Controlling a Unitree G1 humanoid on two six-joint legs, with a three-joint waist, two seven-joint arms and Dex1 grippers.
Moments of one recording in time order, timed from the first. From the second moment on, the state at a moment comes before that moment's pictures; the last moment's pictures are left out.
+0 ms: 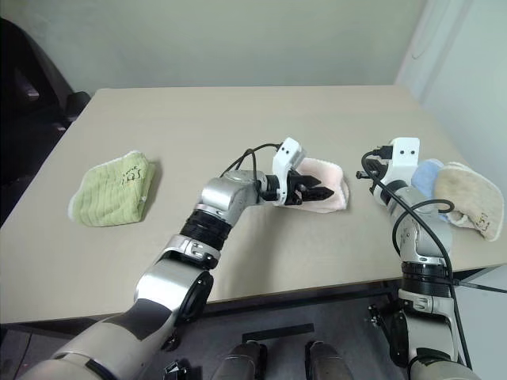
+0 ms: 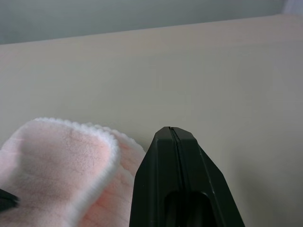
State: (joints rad) left arm -1.09 0.10 -0.05 0.65 -0.26 0.68 -0.86; right arm -0.64 -0.33 -0.26 0.07 0.29 0.65 0.25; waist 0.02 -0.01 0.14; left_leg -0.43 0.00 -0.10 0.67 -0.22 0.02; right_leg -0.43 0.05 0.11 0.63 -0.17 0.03
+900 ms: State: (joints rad) left arm -1.18 0.13 -0.12 1.19 0.03 0.12 -0.71; right arm -0.77 -0.29 0.00 0.41 0.20 0.57 0.38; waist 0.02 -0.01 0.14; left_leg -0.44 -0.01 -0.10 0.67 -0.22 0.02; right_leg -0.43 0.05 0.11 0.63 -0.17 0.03
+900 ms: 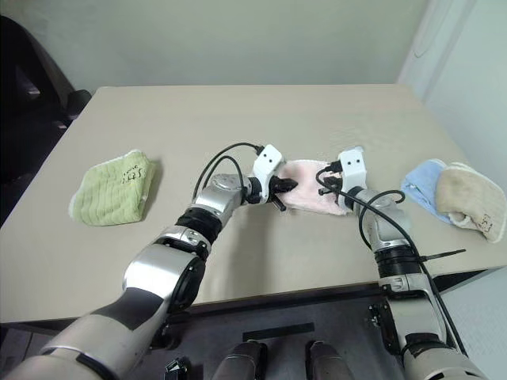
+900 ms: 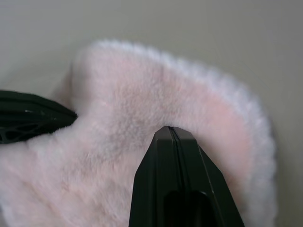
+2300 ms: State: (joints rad) left arm -1.00 0.42 0.17 0.86 -0.21 0.20 -0.89; right arm -0.73 -0.40 -0.34 0.09 0.48 1.04 0.36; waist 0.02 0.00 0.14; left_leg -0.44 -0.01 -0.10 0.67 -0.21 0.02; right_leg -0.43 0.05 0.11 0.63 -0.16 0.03
